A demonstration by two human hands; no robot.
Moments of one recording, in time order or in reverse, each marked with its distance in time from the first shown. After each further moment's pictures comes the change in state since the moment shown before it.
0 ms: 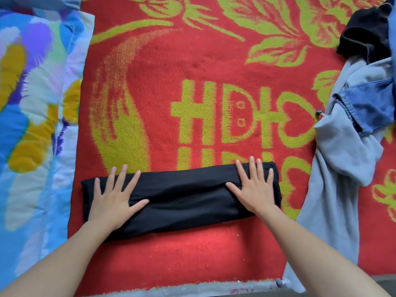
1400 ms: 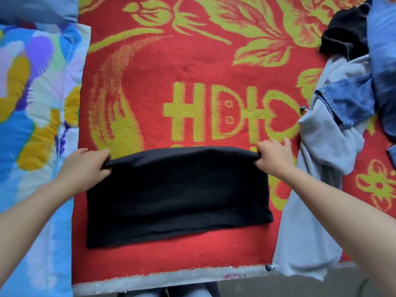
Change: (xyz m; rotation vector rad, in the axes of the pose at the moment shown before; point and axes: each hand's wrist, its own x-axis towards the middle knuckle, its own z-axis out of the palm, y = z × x) left_hand 0.012 -0.038 -0.113 0.015 0.131 0.060; right_hand 0.010 0.060 -0.104 -0.005 0.098 -0.069
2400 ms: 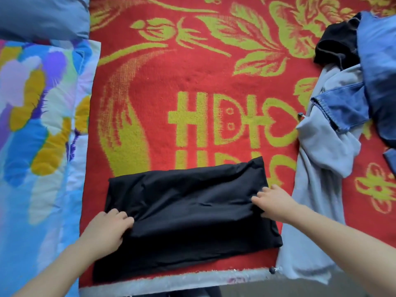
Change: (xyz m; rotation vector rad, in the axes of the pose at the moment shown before) left_hand -0.093 0.034 0.059 0.114 -0.445 0.267; right_hand -0.074 -0.007 0.039 -0.361 -0.422 -0.458
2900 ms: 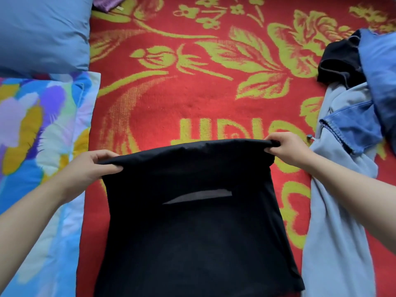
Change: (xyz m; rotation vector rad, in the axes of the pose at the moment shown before) left_hand 0.052 -0.091 -0.171 -1.373 0.495 0.022; right_hand 0.055 0.119 -0.128 0.919 0.651 0.324
